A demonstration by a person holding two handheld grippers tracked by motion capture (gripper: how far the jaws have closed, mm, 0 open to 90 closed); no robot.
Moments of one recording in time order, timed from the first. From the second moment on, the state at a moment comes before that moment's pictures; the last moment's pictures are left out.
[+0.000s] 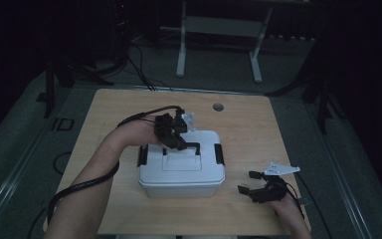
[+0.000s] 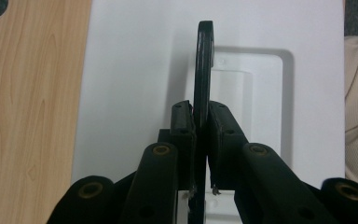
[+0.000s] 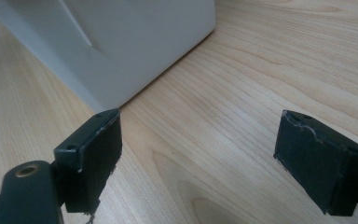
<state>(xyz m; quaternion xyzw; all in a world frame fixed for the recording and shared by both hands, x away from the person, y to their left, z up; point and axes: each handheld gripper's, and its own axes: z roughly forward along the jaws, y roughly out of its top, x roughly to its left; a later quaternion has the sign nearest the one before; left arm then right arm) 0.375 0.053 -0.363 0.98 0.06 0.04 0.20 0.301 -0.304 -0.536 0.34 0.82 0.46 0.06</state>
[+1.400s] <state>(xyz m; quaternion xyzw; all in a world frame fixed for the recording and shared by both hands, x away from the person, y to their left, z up) 0.352 0.169 -0.386 0.94 0.18 0.08 0.29 0.301 -0.302 -0.538 0.35 0.82 0.46 0.06</state>
